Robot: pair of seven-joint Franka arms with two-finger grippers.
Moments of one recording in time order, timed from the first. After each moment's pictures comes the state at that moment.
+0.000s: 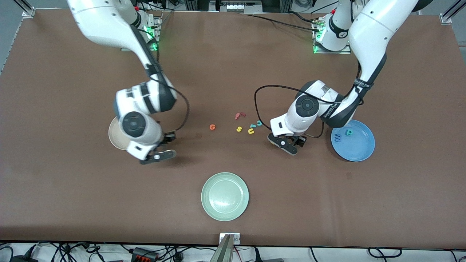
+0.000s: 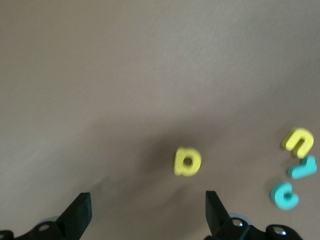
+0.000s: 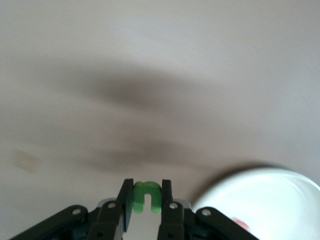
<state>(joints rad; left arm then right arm) -0.02 0.67 -0.50 -1.82 0.40 2.42 -0.15 0.42 0.57 -0.12 -1.68 0.02 2.07 0.08</state>
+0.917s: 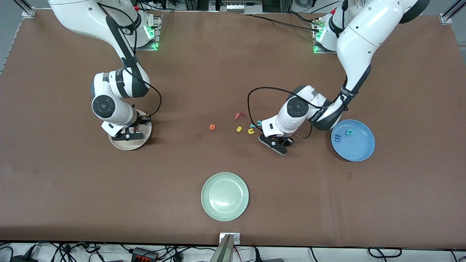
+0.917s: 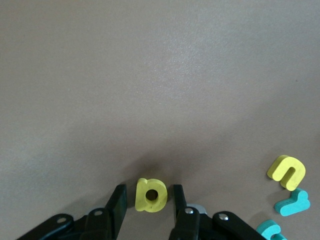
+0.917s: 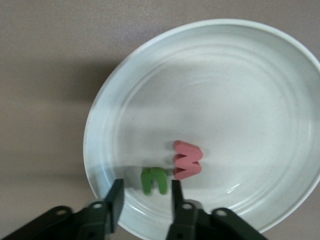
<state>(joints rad) -0.08 0.73 -0.45 -1.82 0.40 2.51 -0.21 0.37 0.41 -0.16 -2.12 0.02 2.32 0.12</state>
